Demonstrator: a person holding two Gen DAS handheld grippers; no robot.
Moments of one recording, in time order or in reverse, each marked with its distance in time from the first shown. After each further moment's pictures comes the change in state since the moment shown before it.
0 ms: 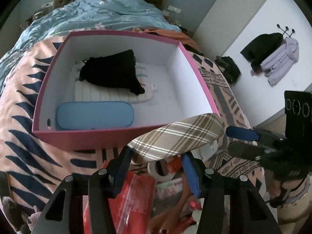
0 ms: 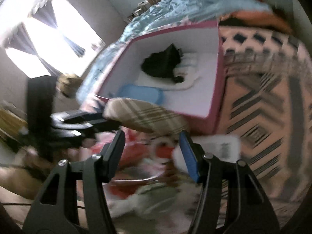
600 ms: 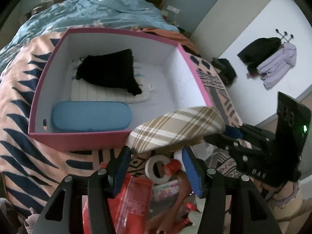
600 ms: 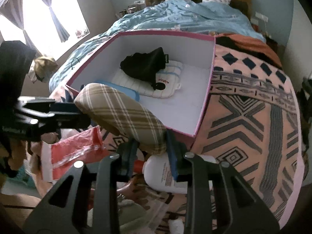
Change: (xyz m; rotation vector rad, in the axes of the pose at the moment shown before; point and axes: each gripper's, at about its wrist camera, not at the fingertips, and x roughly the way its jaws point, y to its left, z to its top) left arm -0.002 0.003 0.002 -0.008 -0.002 -0.055; right arm 0.024 0.003 0.004 -0.128 -0.024 -0.197
